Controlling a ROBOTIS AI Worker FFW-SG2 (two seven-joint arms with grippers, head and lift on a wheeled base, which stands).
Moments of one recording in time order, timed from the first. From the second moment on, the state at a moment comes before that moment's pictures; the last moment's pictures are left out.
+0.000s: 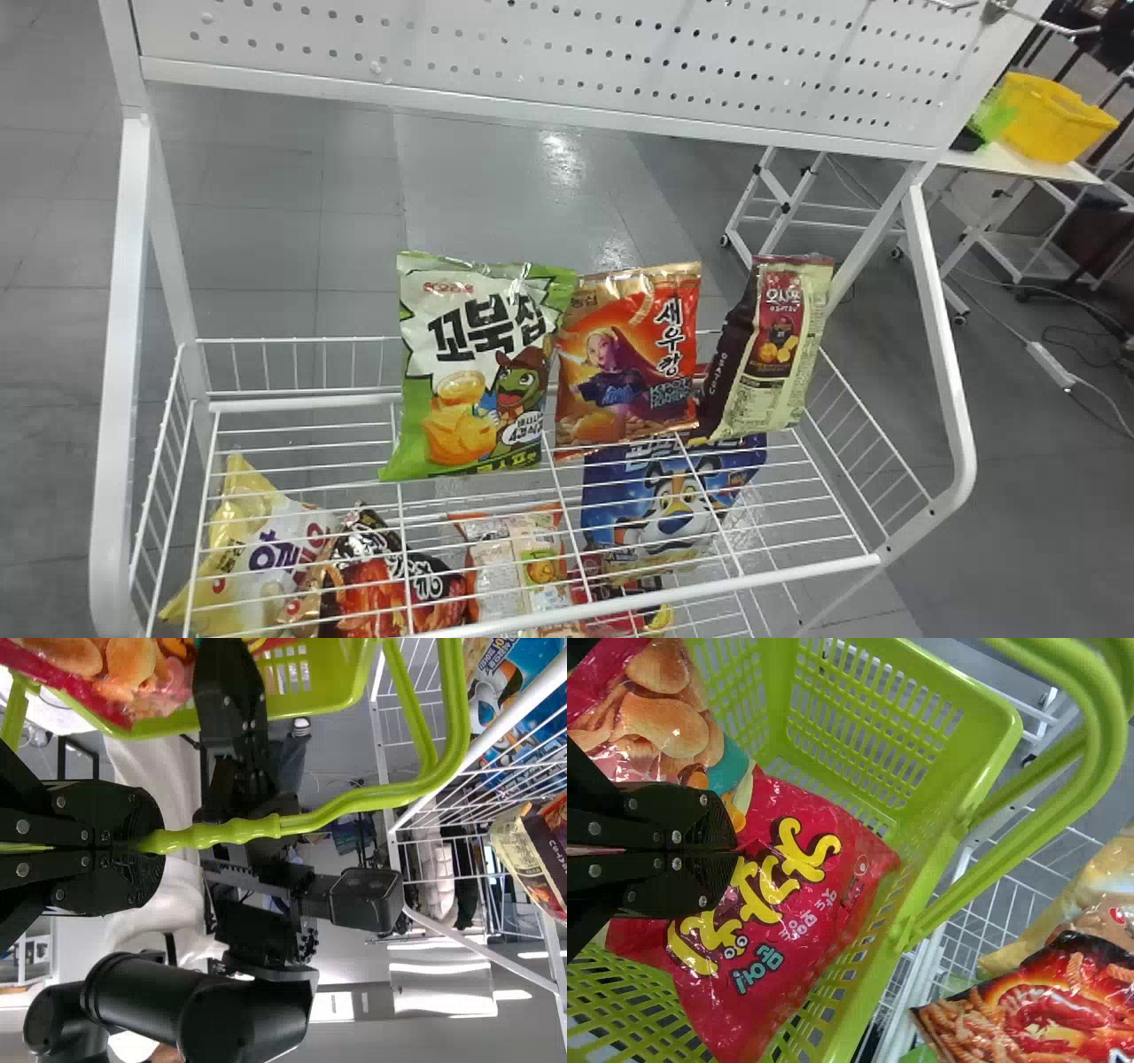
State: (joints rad) left arm 0.64 0.13 -0.02 -2.17 0.58 1.42 -0.96; right arm 0.53 -0.31 0.28 -2.27 0.07 1.38 0.67
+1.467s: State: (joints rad) left arm 0.63 0.11 -0.01 -2.13 0.59 1.39 -0.96; right arm 0.70 -0.08 -0.21 -2.52 -0.34 0.74 0.49
